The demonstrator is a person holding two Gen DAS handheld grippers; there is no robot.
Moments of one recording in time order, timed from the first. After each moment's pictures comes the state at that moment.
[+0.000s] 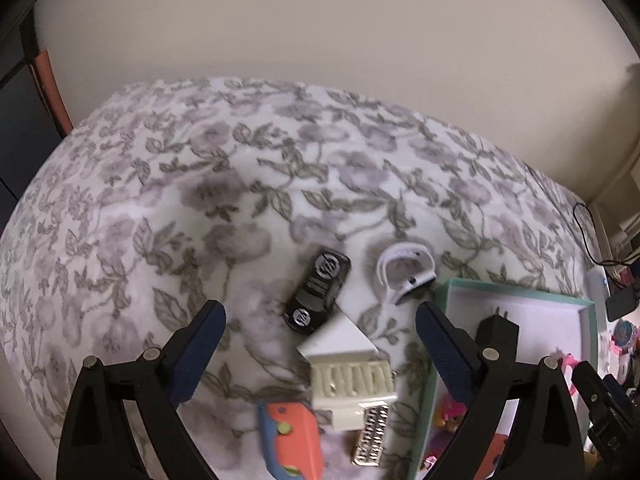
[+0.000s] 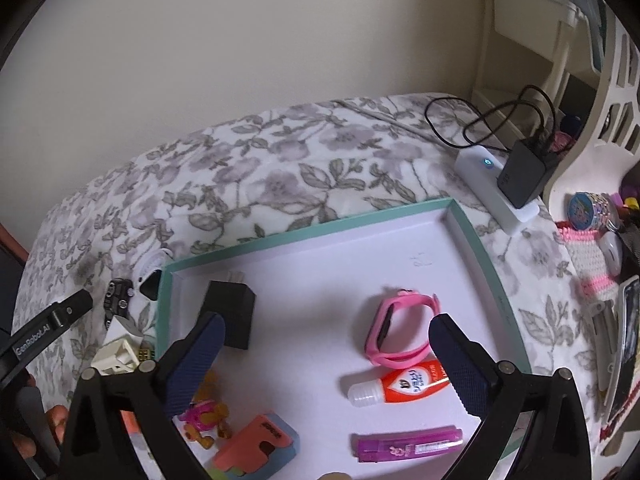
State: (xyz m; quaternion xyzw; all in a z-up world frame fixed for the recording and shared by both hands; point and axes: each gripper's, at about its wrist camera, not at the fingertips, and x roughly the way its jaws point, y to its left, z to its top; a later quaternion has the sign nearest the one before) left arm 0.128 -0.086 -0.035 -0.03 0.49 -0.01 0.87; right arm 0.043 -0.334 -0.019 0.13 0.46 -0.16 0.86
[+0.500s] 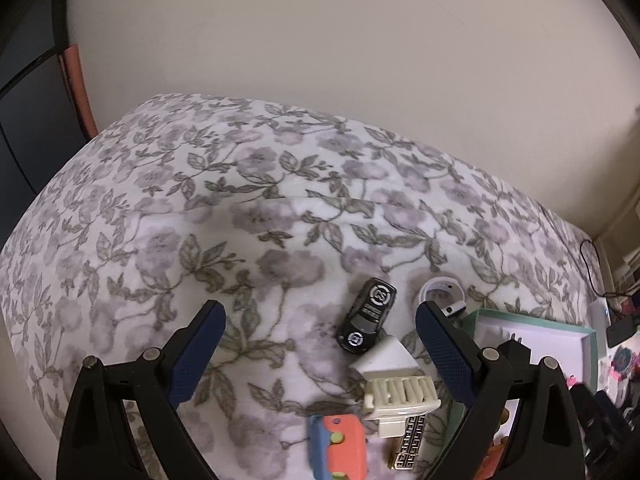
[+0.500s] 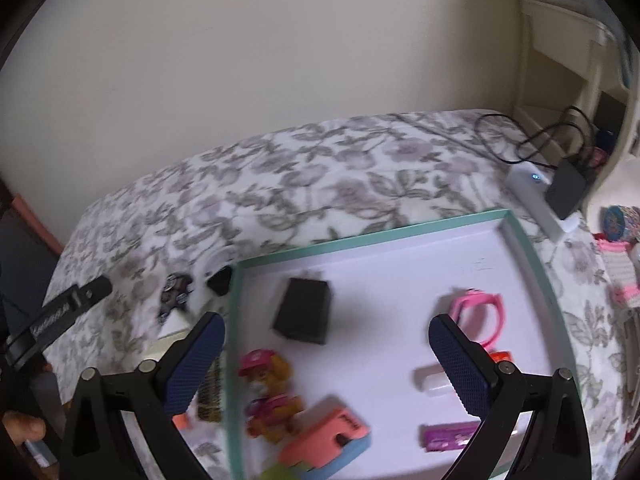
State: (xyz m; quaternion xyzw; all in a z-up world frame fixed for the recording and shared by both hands) left arm 0.121 -0.040 -0.014 -0.06 0.45 0.02 0.89; right arm 0.044 -0.286 -0.009 0.14 0.44 -0.09 0.88
